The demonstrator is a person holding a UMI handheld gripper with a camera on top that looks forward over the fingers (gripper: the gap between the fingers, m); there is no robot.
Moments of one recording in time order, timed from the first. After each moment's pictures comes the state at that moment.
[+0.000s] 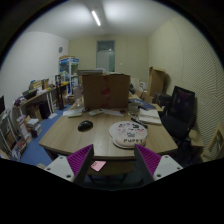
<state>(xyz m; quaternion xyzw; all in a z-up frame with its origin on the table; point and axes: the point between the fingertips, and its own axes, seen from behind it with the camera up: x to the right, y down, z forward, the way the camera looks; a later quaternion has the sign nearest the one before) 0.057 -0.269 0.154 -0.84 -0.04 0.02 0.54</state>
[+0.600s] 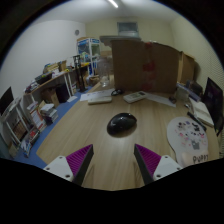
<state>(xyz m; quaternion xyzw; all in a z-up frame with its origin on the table) -0.137 -0.079 0.010 -0.88 -0.13 0.11 0.44</state>
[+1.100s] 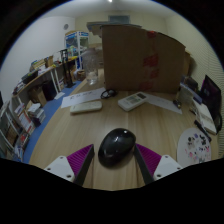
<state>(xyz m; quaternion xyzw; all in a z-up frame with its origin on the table) -0.159 0.036 -0.015 -0.91 -0.09 0.06 0.41</state>
